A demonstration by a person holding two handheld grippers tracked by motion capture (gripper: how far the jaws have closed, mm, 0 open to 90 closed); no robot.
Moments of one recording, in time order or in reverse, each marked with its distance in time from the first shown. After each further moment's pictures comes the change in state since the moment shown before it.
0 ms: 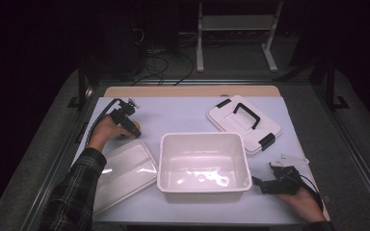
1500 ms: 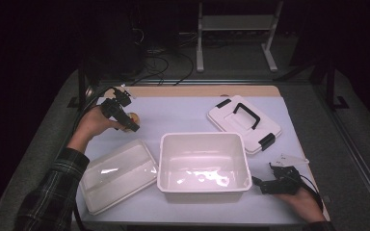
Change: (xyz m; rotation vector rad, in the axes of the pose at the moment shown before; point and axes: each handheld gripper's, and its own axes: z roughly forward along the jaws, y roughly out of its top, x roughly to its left) left arm -0.038 -0.001 -0.093 -0.097 -0.068 0.134; right arm 0.000 0.000 0.000 0.000 0.000 0.000
